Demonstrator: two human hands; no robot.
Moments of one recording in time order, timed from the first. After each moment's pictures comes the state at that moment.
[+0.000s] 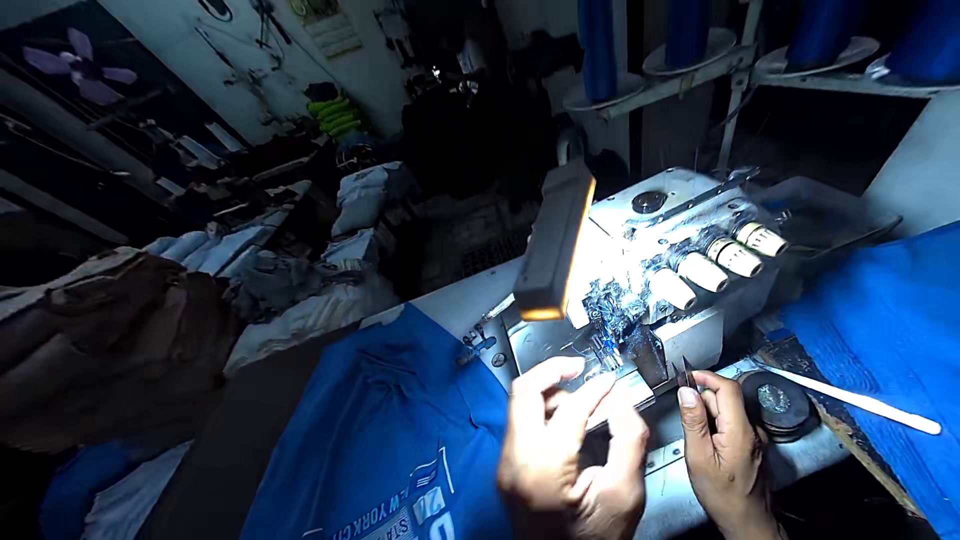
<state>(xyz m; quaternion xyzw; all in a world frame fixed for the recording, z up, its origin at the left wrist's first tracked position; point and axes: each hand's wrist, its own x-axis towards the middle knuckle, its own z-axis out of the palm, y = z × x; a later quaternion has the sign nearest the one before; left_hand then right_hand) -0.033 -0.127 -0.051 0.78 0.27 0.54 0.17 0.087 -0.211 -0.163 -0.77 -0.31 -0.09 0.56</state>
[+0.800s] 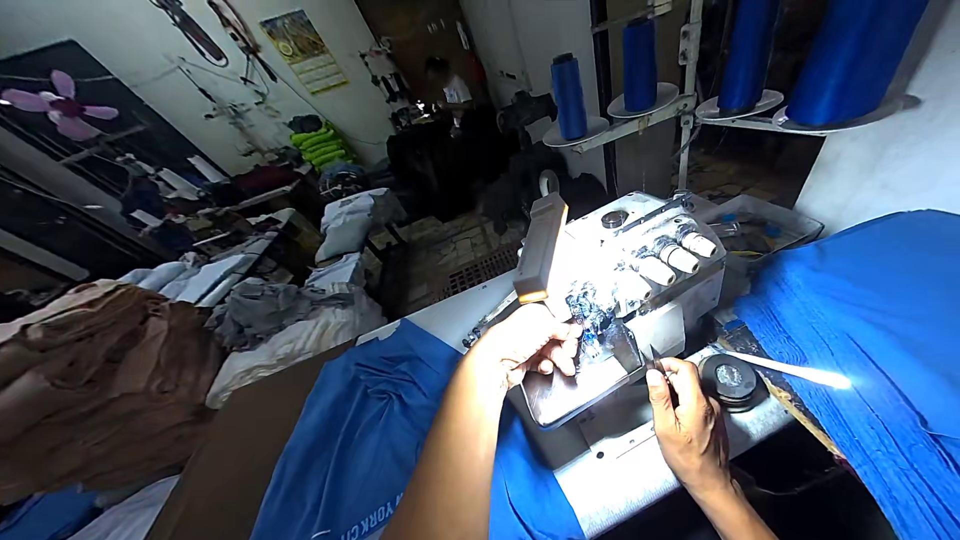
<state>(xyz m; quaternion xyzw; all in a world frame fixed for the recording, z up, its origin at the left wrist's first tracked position) 0.003 -0.019 0.009 0.67 0.35 -0.04 0.66 0.082 -0.210 -0.163 -0.79 -0.30 -0.12 0.52</state>
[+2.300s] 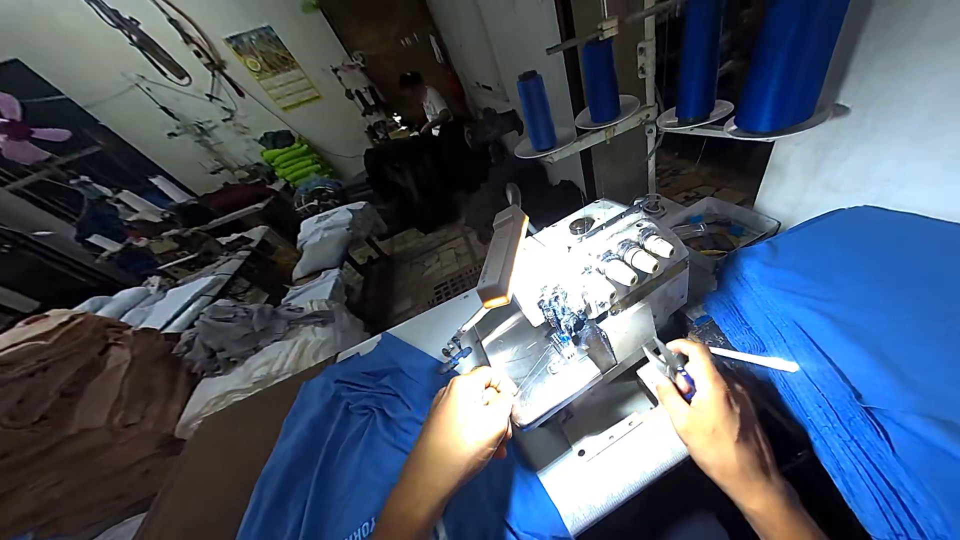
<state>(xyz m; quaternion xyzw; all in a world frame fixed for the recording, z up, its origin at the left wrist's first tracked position) -0.080 -0.061 -0.013 0.82 0.40 0.09 0.39 0.101 -0.262 -0.109 -0.83 -0.31 -0.06 0.45</state>
